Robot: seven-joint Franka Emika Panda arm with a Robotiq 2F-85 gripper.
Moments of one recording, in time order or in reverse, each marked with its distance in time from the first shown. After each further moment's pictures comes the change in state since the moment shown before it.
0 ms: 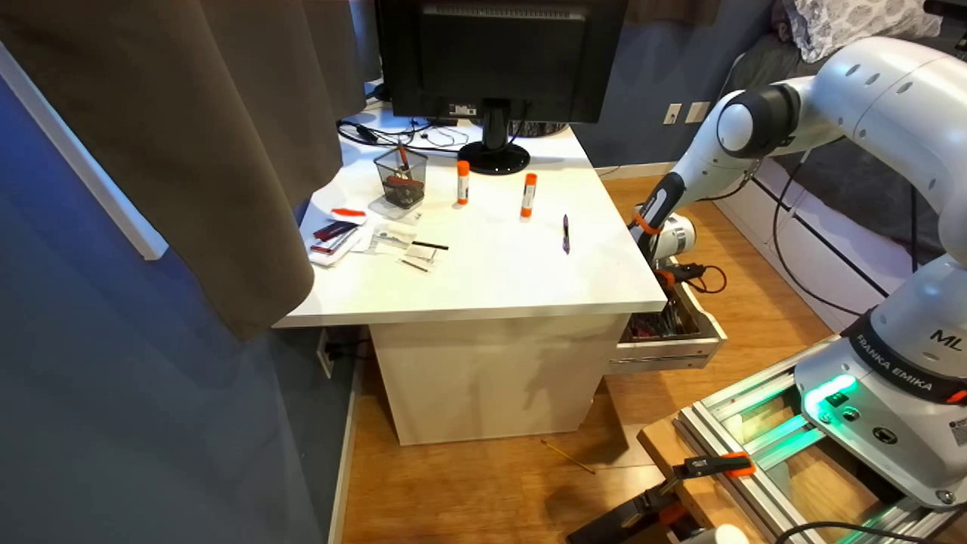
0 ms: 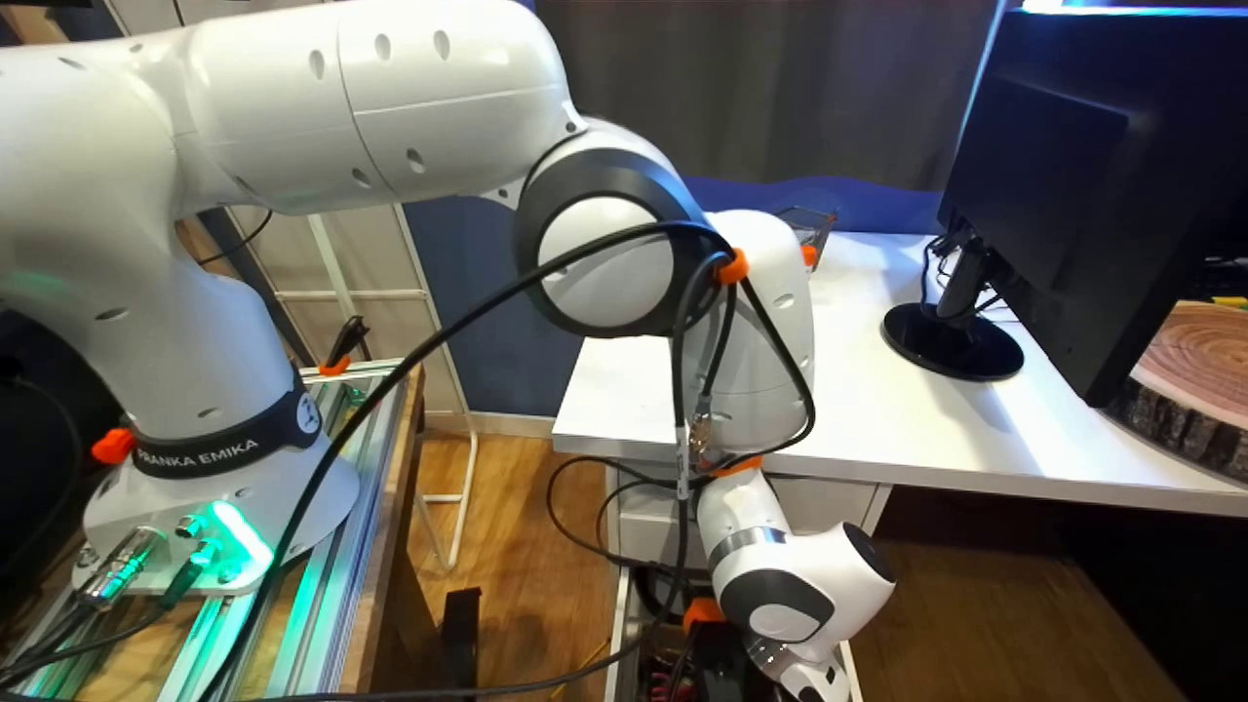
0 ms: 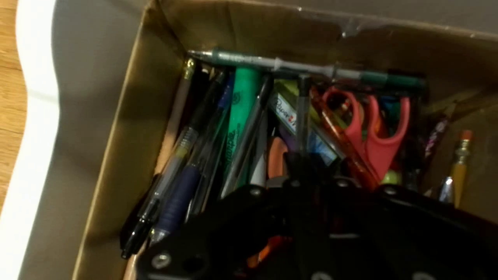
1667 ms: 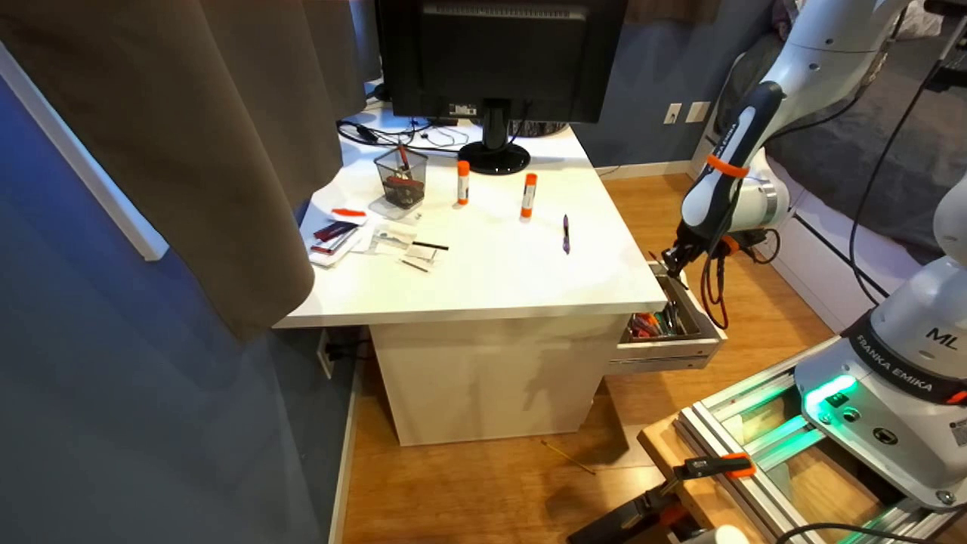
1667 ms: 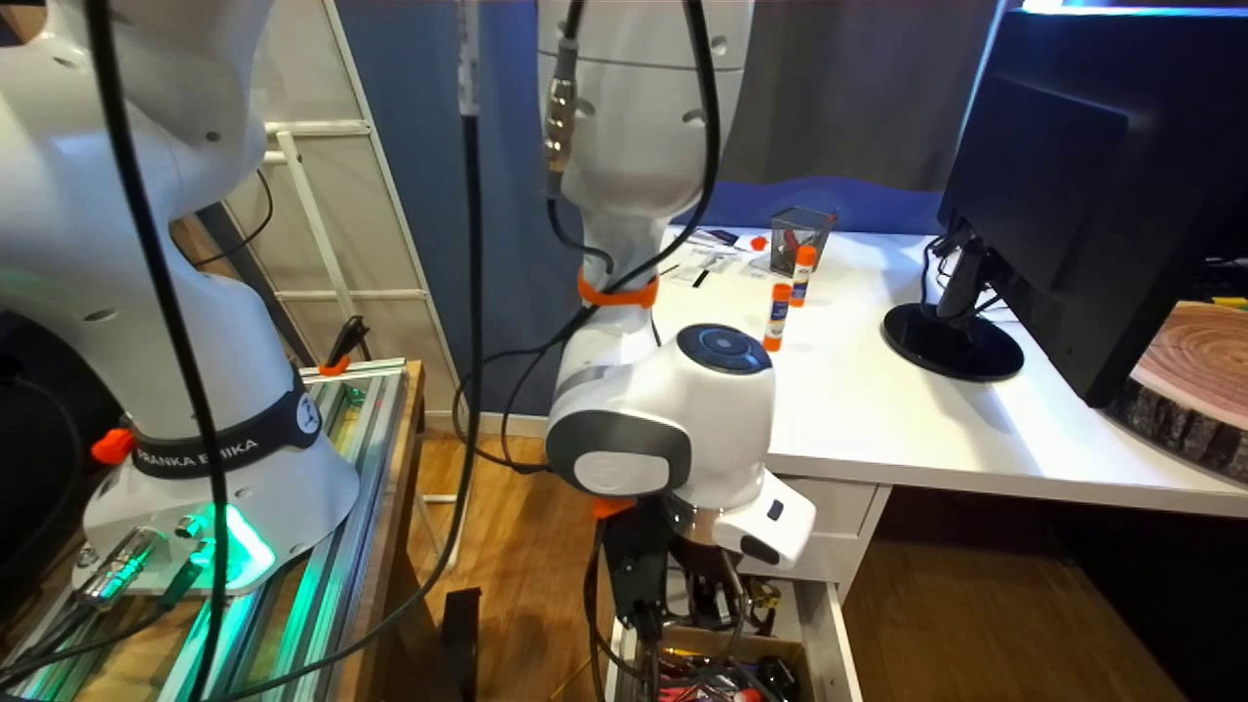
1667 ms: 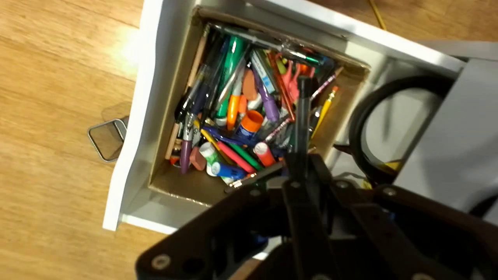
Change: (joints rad) arm -0.079 -0.727 0.071 -0.985 -0.014 0.779 -0.197
